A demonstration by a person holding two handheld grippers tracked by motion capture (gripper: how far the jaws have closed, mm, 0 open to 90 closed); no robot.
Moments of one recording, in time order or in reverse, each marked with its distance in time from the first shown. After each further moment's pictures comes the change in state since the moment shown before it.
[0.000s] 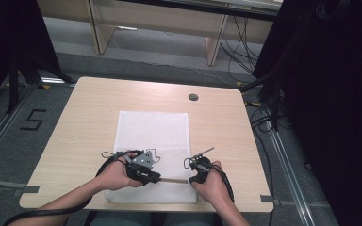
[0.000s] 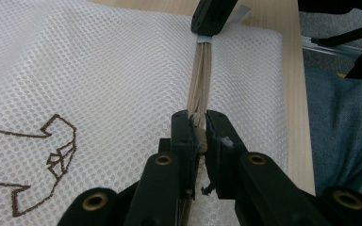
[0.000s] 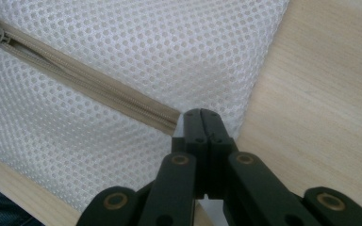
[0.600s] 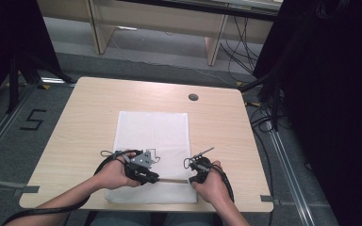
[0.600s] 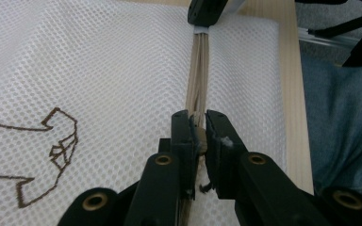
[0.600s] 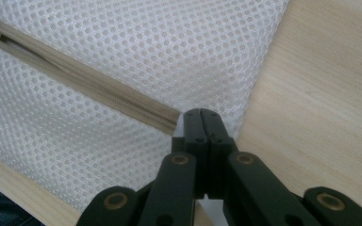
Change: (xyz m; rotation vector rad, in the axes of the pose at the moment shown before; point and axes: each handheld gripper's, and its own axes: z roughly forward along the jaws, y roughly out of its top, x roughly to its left) left arm 0.001 -0.003 -0.005 0.014 -0.018 0.016; right arm 0.001 0.000 0.000 -0.008 0.007 -0.001
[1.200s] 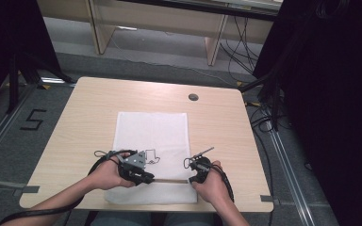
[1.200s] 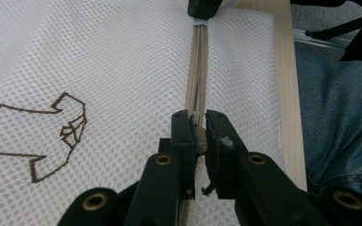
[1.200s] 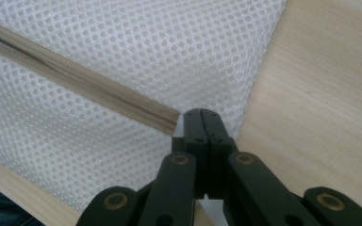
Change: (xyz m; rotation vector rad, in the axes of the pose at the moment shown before) left arm 0.002 -0.010 -0.012 -0.009 -0.004 -0.014; right arm 0.000 0.001 -0.001 0.011 -0.002 -0.001
